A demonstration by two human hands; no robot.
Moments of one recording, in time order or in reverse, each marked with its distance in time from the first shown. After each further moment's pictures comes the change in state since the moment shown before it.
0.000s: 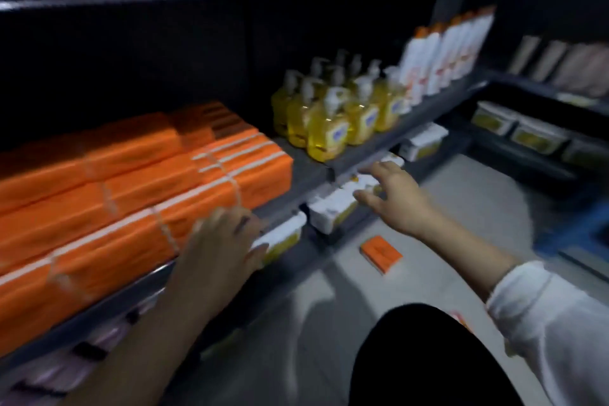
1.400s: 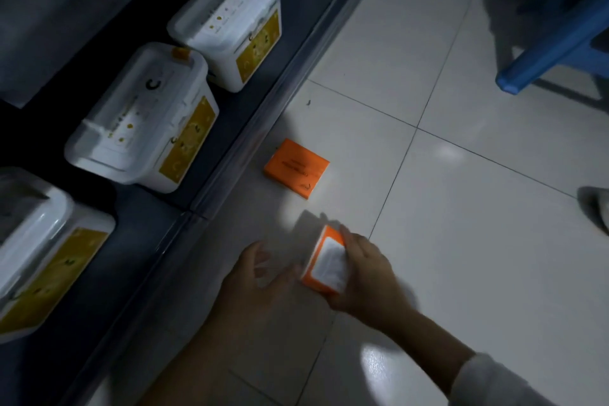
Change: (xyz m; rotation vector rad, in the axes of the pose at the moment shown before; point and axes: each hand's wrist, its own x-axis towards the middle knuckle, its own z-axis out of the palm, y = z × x) left_hand 0.059 0.165 0.378 -0.950 -0.822 -0.676; right_hand -0.121 0.302 0.269 0.129 -0.169 0.507
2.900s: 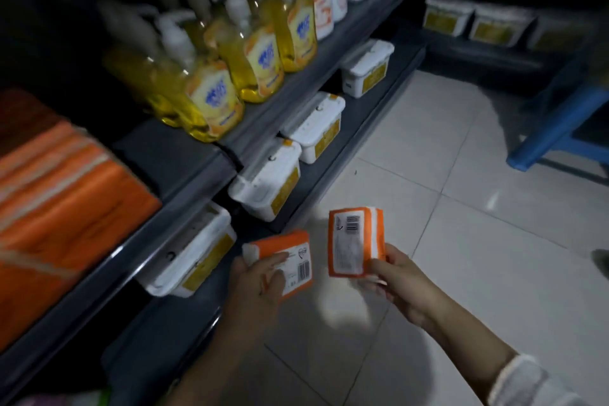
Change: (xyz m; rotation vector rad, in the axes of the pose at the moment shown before) left_hand -0.146 0.062 -0.100 0.019 0.295 0.287; right_hand -0.042 -0.118 -0.111 1.174 -0.262 0.224
